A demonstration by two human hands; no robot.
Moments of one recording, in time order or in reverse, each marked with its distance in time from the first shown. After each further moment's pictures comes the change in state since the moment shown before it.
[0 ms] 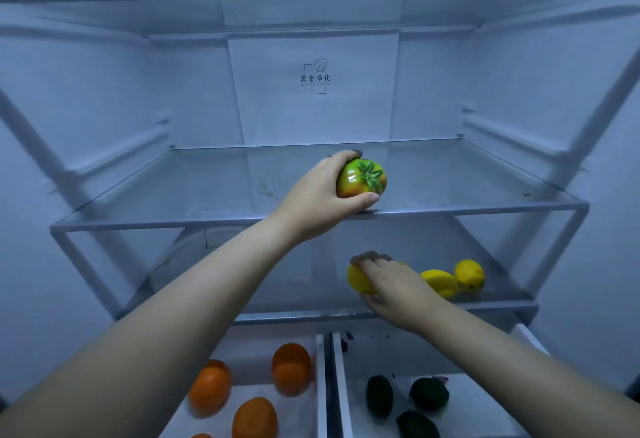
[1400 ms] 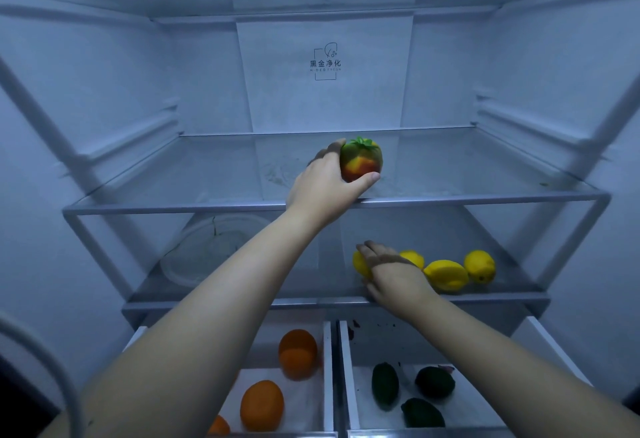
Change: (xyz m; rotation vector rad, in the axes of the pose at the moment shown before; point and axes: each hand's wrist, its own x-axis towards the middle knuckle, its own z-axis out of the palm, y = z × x) left_hand 0.011 -0.020 0.019 0.227 0.167 -0.225; right_hand 0.016 0.003 0.034 -0.011 0.022 0.074
